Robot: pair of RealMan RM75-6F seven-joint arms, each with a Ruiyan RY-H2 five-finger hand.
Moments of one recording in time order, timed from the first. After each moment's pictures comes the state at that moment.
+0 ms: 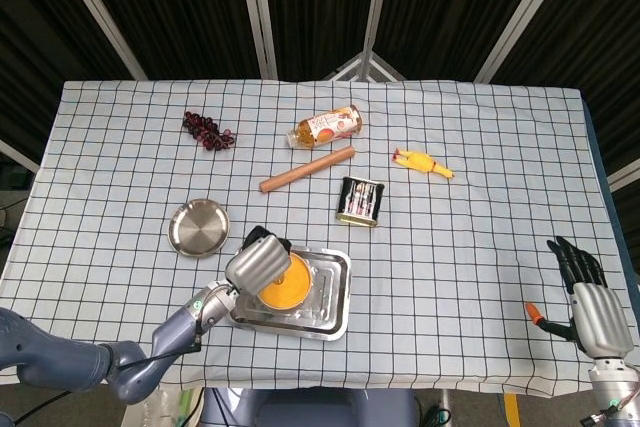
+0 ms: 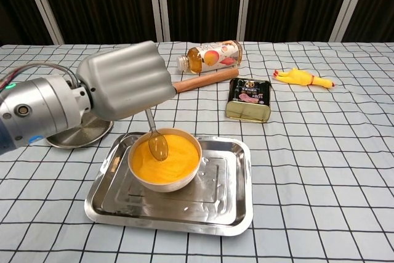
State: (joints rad) left arm -1.02 -1.57 0.16 -1.62 1.24 1.24 1.42; right arm 0.06 -1.08 0.05 -1.71 -1.46 1.42 0.18
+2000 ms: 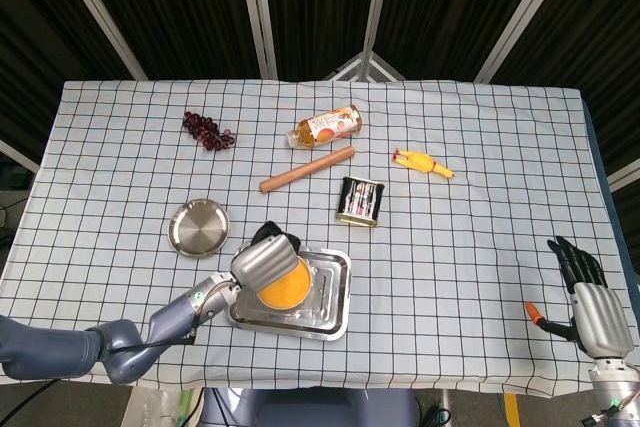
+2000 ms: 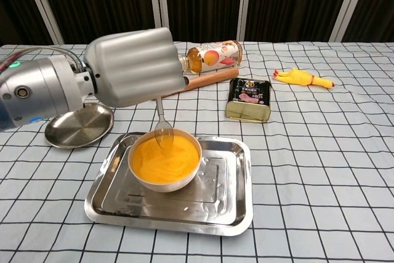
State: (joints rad) left arm -0.99 -1.50 0.08 -1.59 1.44 1.12 1.36; right arm 0.07 -1.08 0.05 -1.71 -1.46 1.41 0.20
